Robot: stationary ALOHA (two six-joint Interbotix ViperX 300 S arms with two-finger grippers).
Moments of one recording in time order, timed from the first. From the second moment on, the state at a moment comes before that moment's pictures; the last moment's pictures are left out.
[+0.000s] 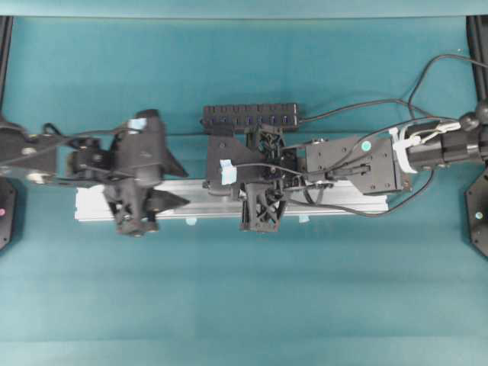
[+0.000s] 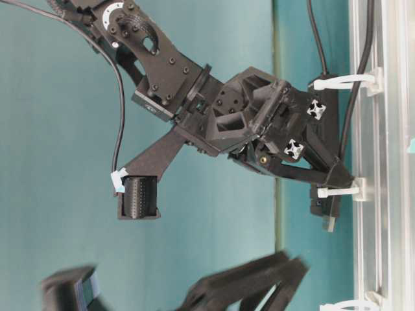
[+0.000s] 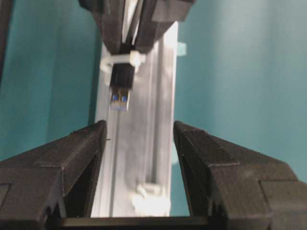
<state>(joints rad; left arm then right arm) 0.07 -0.16 0.81 0.02 0.09 -0.04 -0.05 0.24 0.39 -0.17 0.31 0.13</state>
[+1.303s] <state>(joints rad) 0.09 0.02 0.83 0.02 -0.19 0.00 -0.05 0.24 0.40 -0.17 0.27 0.13</state>
